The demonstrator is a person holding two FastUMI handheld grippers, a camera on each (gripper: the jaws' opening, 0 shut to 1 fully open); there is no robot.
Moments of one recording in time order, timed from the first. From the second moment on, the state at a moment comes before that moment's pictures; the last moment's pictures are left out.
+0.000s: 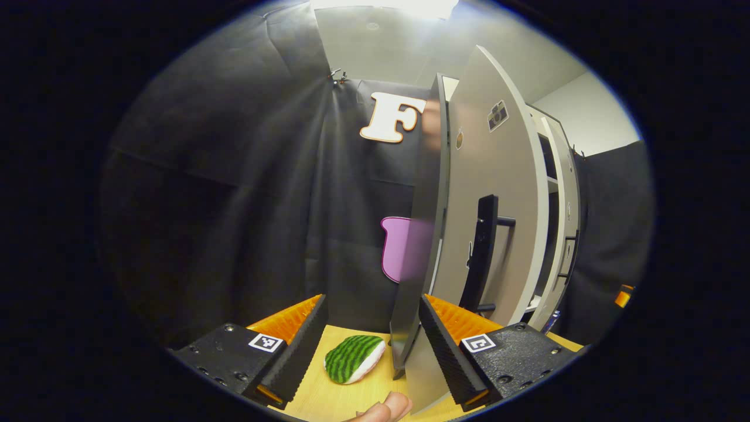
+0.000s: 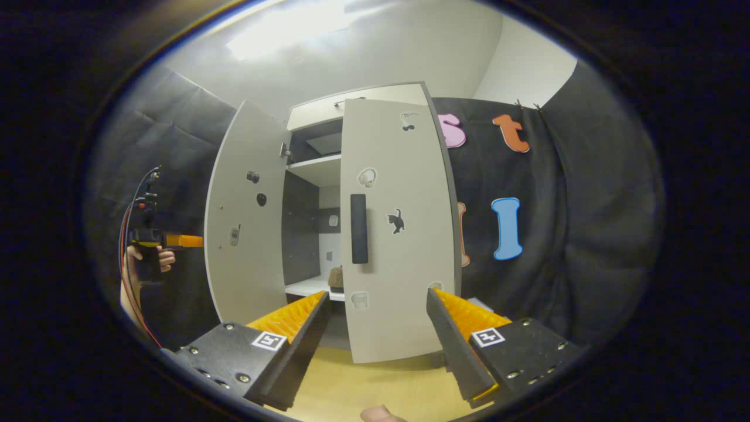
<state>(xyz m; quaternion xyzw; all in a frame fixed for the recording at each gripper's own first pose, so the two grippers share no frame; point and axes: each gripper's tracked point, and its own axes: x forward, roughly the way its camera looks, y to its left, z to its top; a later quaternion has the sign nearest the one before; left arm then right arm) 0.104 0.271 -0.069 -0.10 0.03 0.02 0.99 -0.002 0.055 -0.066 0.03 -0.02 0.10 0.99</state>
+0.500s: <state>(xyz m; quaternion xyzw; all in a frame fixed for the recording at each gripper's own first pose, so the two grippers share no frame) 0.112 0.244 -0.046 -0.07 0.04 0.03 1.00 -0.018 0.040 -0.053 0.03 -0.02 0.11 0.99</state>
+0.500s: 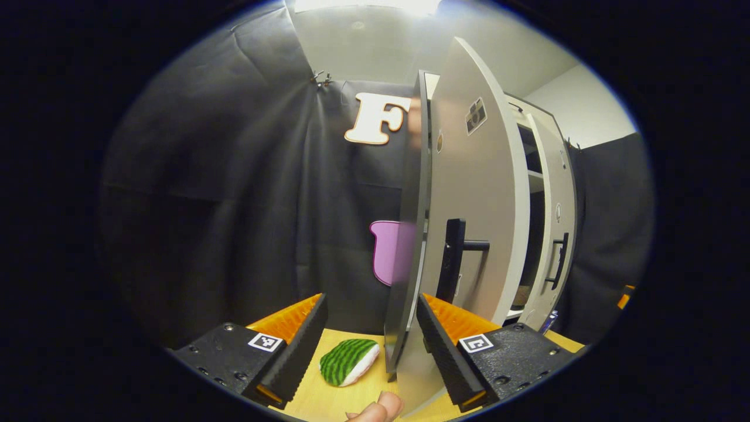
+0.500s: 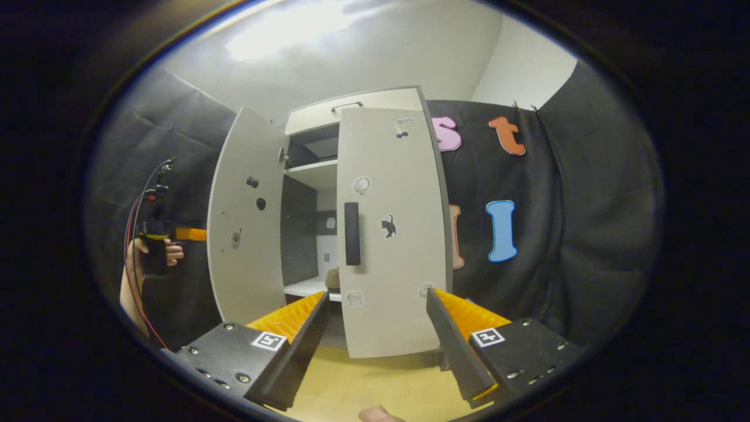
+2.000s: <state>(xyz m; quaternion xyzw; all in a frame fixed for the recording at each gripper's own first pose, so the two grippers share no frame) 0.149 0.057 -0.083 -0.13 0.09 -0.12 0.98 -0.030 0.042 -0.057 -0.01 -0.02 0.10 0.99</state>
